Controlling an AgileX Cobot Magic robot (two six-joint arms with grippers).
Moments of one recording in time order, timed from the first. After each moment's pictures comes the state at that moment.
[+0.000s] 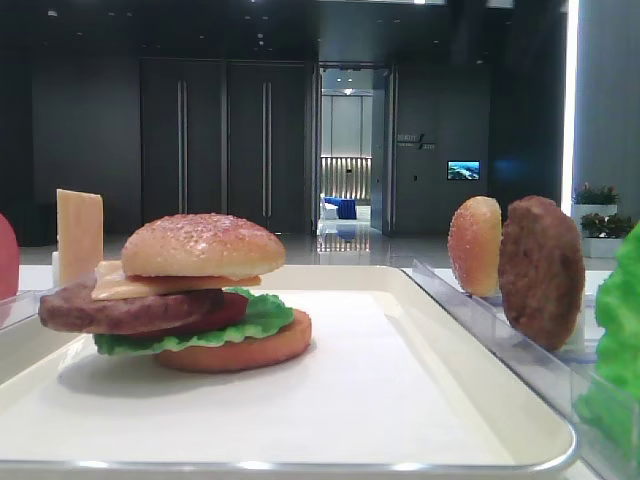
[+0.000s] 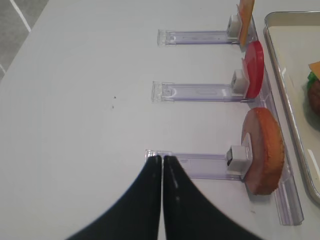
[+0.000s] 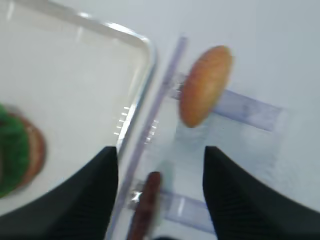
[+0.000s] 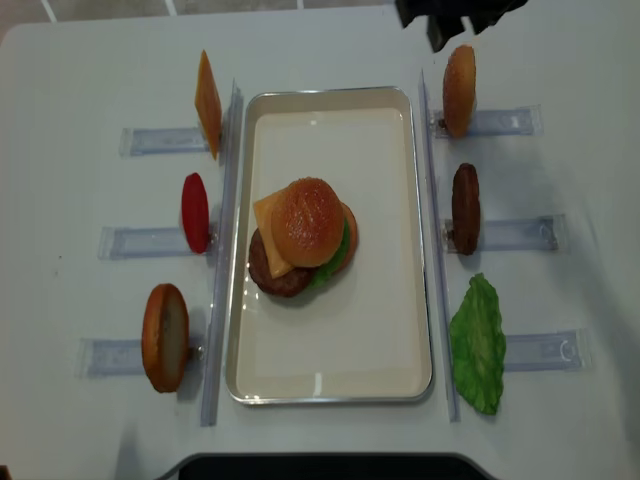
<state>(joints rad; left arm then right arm) 0.12 -0.01 -0.47 0.04 1.11 0.04 0.44 1.80 -1.75 -0.02 1.21 0.08</state>
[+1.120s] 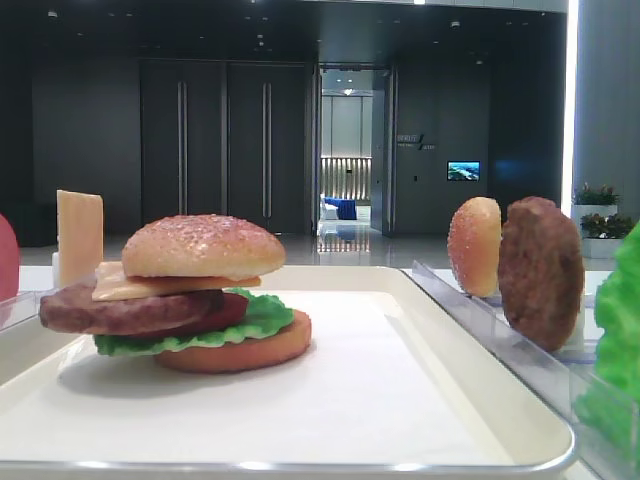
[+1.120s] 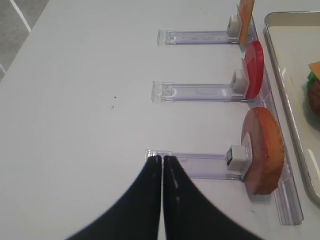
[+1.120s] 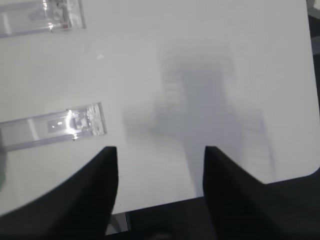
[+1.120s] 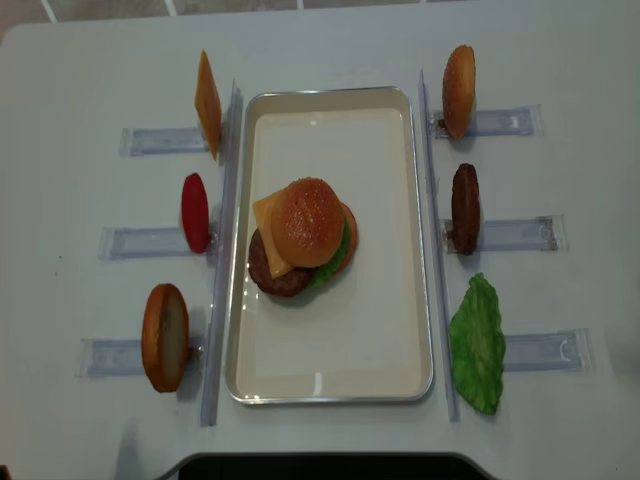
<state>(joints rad) 0.12 -0.01 -0.47 0.04 1.11 0.04 -0.02 0.86 -0.77 -0.09 1.23 0.09</state>
